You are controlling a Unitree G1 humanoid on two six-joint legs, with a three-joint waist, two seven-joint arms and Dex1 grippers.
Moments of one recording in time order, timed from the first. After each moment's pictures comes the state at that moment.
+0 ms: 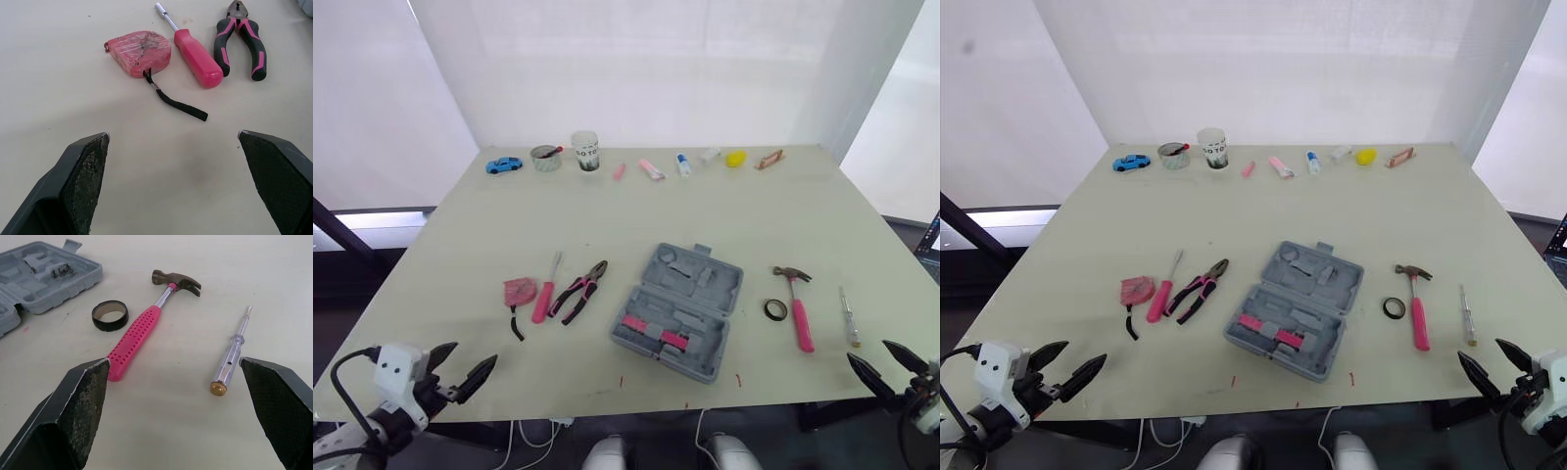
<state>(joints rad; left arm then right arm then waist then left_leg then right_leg) 0.33 0.57 0.59 0.06 -0.37 0.12 -0.89 0.34 -0.51 -0.49 0.12 0.51 -0.05 0.87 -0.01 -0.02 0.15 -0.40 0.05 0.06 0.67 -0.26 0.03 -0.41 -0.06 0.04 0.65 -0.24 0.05</state>
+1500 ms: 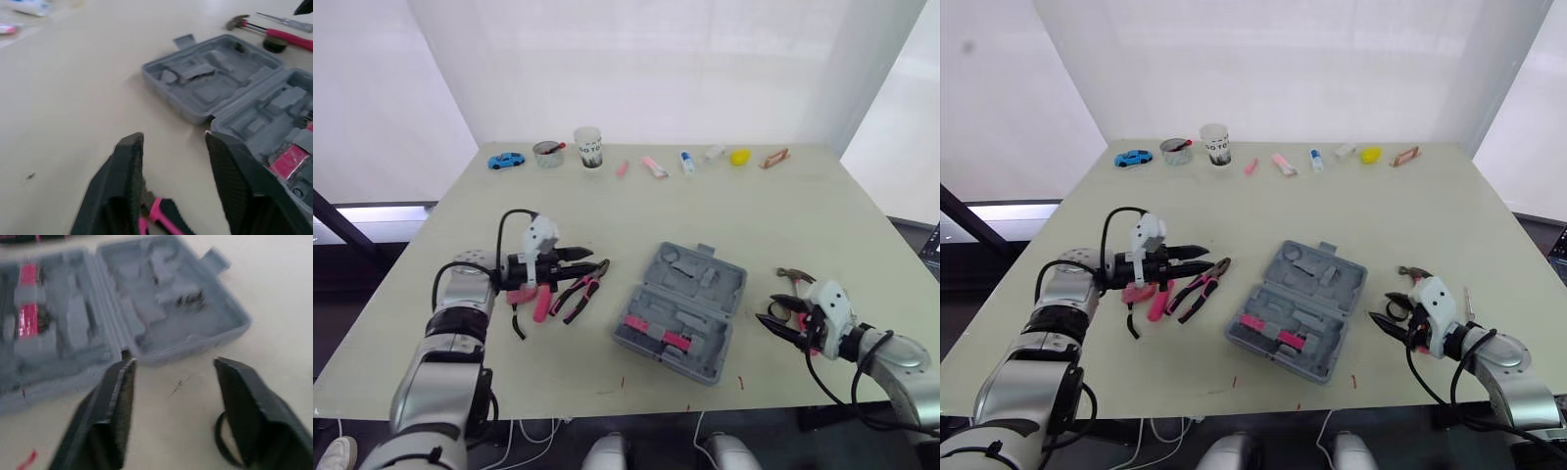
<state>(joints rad) -0.81 0.62 -0.01 1.01 -0.16 -0.14 -1.40 -0.03 -0.63 -0.04 -0.08 0.29 0.26 0.82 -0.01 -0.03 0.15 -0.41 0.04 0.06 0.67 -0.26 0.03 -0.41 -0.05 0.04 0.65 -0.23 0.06</state>
